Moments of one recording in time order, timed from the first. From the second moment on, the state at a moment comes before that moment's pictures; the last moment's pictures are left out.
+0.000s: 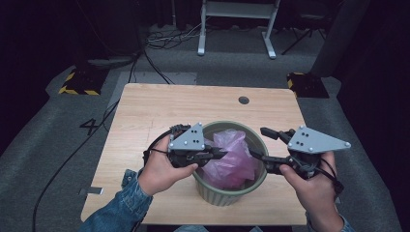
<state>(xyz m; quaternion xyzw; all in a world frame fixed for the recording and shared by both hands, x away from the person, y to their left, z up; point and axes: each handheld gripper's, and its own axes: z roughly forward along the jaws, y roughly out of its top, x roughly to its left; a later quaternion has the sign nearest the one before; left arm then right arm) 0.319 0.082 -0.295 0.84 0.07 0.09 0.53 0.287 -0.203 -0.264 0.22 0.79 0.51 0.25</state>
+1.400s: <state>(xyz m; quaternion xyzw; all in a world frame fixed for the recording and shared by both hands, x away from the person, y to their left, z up) 0.317 0.083 -0.297 0.84 0.06 0.03 0.54 0.284 -0.184 -0.292 0.12 0.84 0.47 0.24</state>
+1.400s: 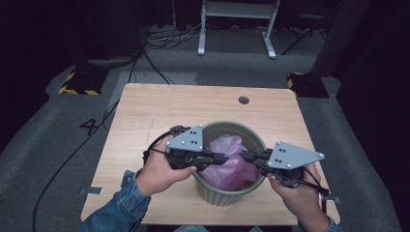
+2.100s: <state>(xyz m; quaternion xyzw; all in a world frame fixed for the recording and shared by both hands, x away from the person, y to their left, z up) 0.319 0.127 -0.292 0.82 0.12 0.08 0.56 0.294 -0.223 -0.291 0.19 0.82 0.46 0.27</state>
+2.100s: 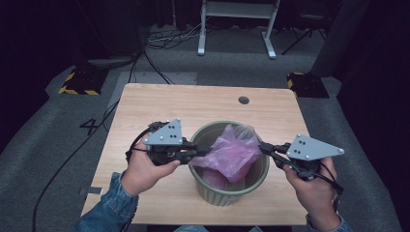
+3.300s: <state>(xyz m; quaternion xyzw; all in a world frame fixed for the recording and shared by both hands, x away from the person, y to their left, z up) 0.315 0.228 -0.331 0.78 0.24 0.13 0.56 0.271 -0.302 -0.324 0.26 0.81 0.46 0.24</state>
